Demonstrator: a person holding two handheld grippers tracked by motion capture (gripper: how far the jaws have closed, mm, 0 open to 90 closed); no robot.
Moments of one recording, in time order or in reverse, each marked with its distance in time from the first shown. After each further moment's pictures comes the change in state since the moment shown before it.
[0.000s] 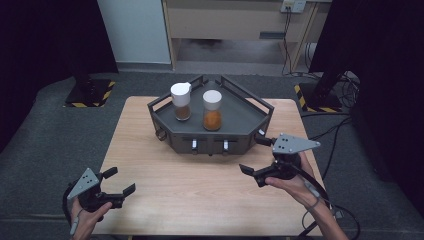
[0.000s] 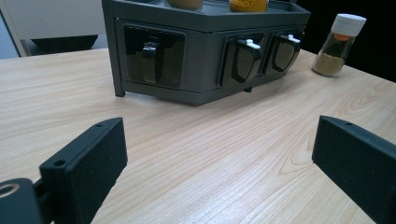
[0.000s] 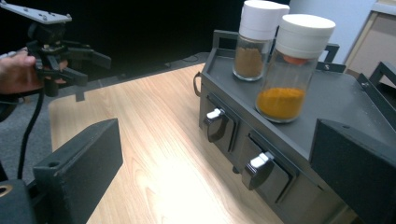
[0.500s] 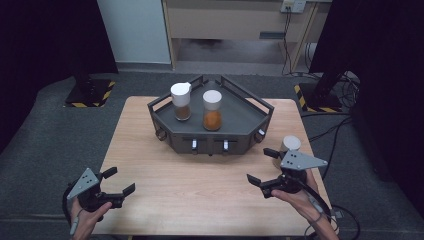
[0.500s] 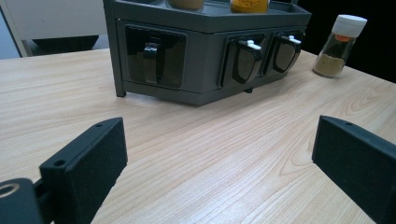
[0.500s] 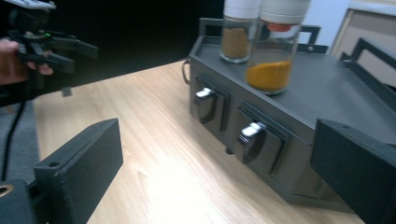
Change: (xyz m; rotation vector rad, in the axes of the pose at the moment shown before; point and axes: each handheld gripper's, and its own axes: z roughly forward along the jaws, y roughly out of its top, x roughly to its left) left arm 0.000 0.000 0.000 0.000 0.002 -0.001; right arm 0.010 -0.052 -0.012 -0.040 -0.059 0.030
